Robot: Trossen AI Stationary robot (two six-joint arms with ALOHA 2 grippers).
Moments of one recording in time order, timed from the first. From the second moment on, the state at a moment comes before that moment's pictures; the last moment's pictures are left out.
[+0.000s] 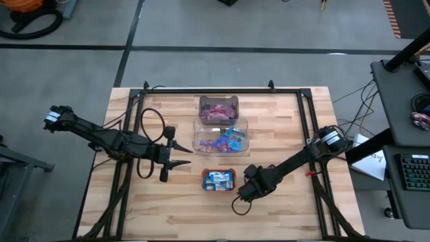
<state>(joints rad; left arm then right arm) -0.35 0.95 0.70 0.03 -0.28 0.34 0.46 1.94 1.23 -0.93 0.06 1.38</state>
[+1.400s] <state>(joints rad) -0.35 0.96 0.70 -0.07 -0.33 0.04 0.46 1.58 1.22 -1.11 0.26 1.15</state>
